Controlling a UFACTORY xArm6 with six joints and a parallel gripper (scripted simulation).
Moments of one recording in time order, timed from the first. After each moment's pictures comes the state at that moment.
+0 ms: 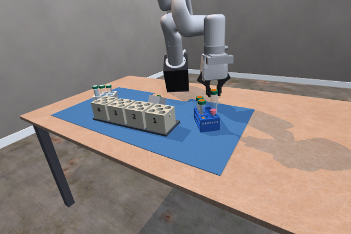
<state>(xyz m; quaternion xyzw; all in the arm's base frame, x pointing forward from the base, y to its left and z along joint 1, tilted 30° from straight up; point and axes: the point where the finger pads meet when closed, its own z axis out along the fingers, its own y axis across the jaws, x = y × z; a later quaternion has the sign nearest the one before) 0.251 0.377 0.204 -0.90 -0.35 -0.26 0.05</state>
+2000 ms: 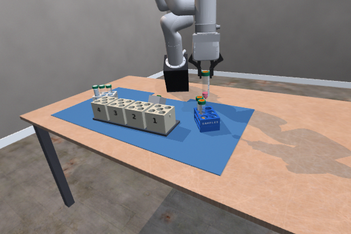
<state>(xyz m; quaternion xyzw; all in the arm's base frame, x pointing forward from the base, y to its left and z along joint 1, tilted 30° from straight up) 0.230 0.326 0.265 -0.93 -0.25 -0.25 0.08</state>
